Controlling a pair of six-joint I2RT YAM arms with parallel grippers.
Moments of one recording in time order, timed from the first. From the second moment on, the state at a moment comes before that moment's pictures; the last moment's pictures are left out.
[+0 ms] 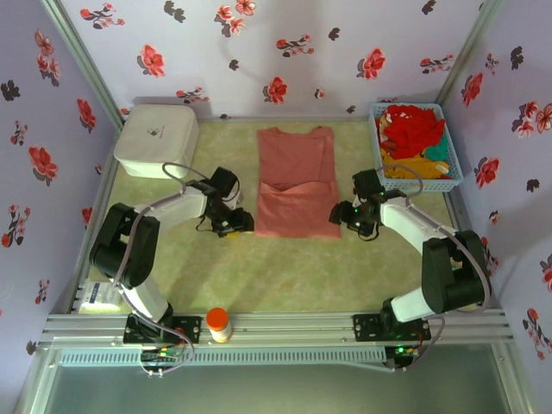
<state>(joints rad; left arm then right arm) -0.53 1.70 1.03 -0.66 0.36 -0.54 0.27 1.45 0.83 -0.61 -0.21 0.60</state>
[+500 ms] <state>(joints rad) -0.59 1.77 1.00 -0.47 0.42 -0.66 0.36 1.52 0.78 -0.53 -0.23 0.67</state>
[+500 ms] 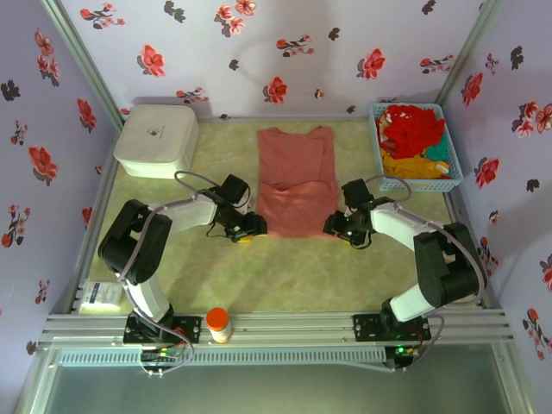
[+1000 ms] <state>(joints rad) -0.59 1.87 1.13 -0.53 0.41 -0.68 0.37 1.54 0.80 -0.52 -0.21 0.69</state>
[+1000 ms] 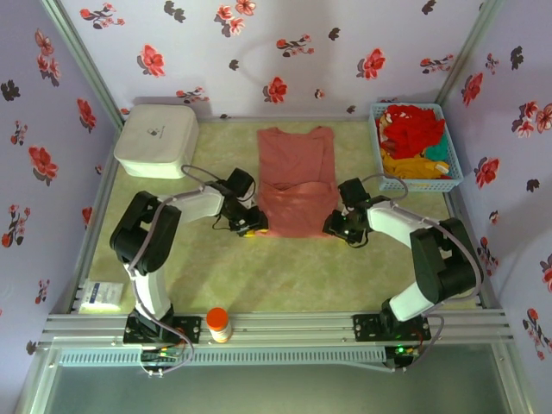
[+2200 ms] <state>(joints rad) -0.72 1.60 0.91 -0.53 0.30 -0.72 0.49 1.16 0.67 -0.66 -0.14 0.72</state>
